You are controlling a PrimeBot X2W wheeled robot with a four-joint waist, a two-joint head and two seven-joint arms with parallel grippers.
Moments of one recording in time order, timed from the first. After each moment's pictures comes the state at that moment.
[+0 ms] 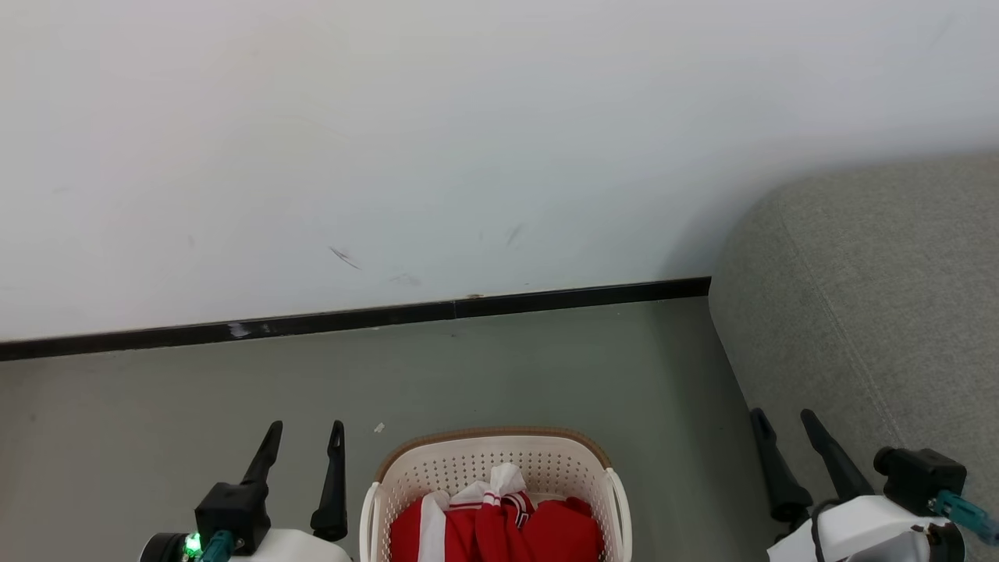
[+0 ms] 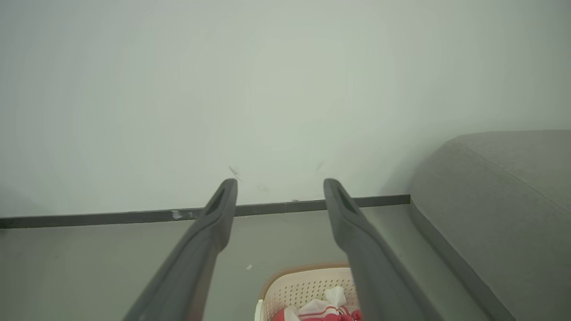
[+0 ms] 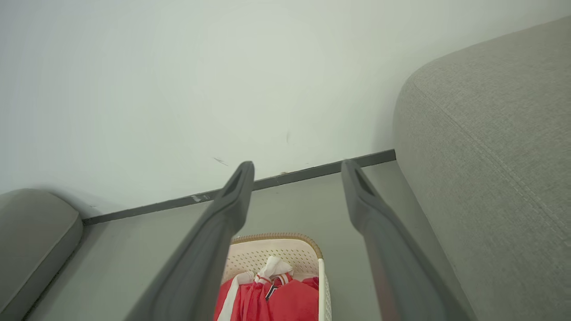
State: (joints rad) left arm -0.03 0.06 -0.23 0.18 -0.33 0.15 -0.20; right arm 0.02 -0.04 0.01 0.19 0.33 0.12 -0.20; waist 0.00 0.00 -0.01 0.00
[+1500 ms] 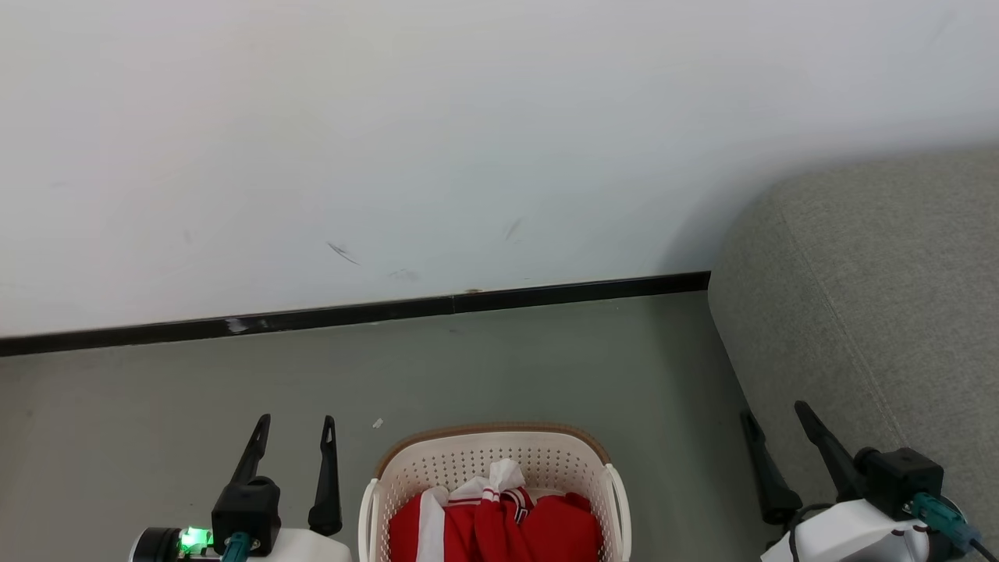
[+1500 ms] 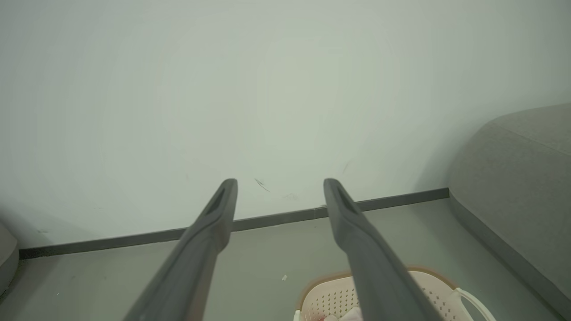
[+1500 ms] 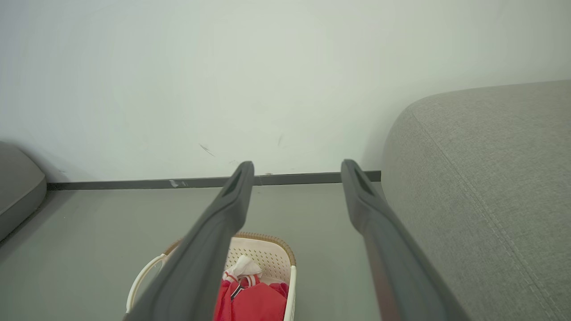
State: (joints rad) left arm -0.05 0.04 -0.21 0.23 -0.17 0.22 -0.25; right arm 0.02 -0.04 0.02 0.17 0.11 0.12 -0.25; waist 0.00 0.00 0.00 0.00
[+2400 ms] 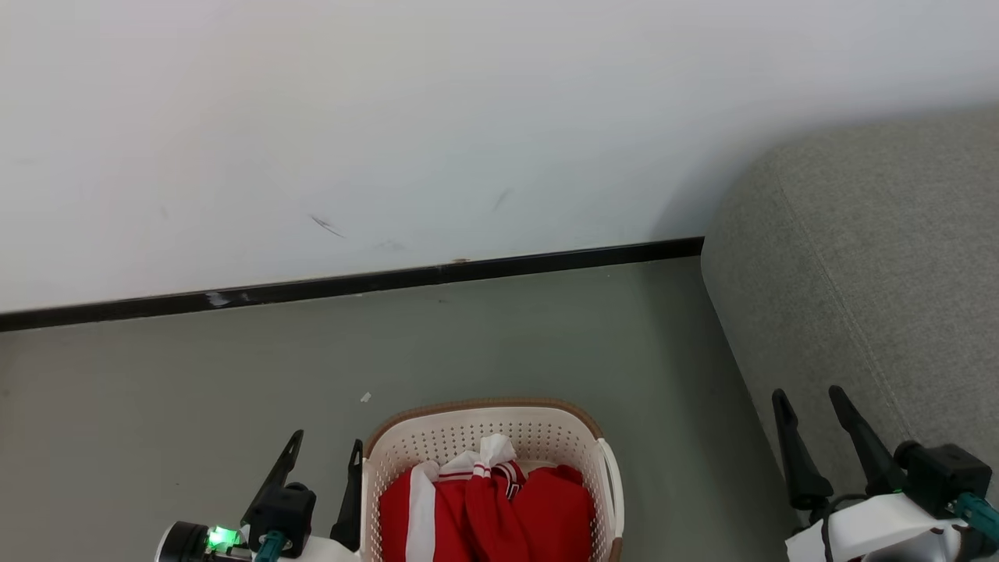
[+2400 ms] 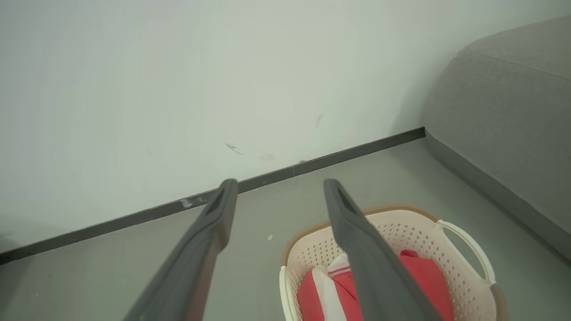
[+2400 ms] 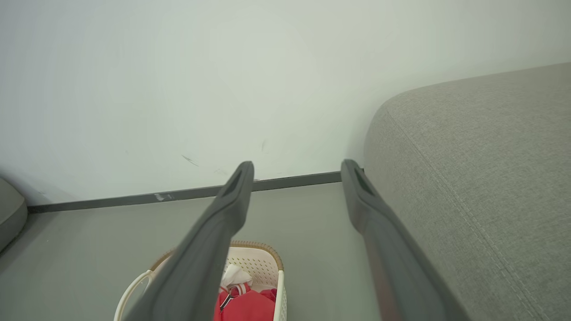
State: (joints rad) left arm -0.10 0.06 -0.27 0.36 -0.13 0.16 -0.25; right arm 0.04 -0.04 -0.05 0.10 0.15 0.12 -0.25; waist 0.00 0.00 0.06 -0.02
